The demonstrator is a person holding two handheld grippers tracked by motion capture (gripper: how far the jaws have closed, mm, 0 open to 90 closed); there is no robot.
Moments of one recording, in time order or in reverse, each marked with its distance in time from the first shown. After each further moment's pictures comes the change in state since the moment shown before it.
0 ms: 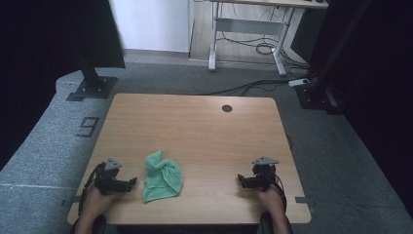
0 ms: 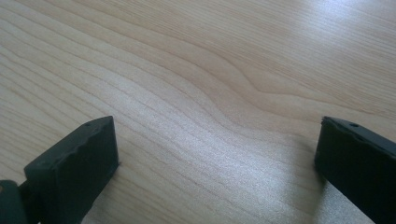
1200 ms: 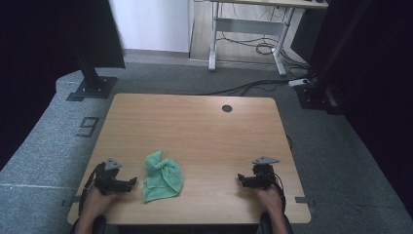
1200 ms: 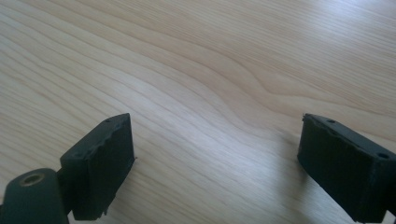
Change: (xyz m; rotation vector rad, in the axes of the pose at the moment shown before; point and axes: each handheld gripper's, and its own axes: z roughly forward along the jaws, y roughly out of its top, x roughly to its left) left arm 0.000 0.000 0.000 0.000 0.000 -0.001; right arm 0.004 0.005 -0.006 0.008 0.045 0.017
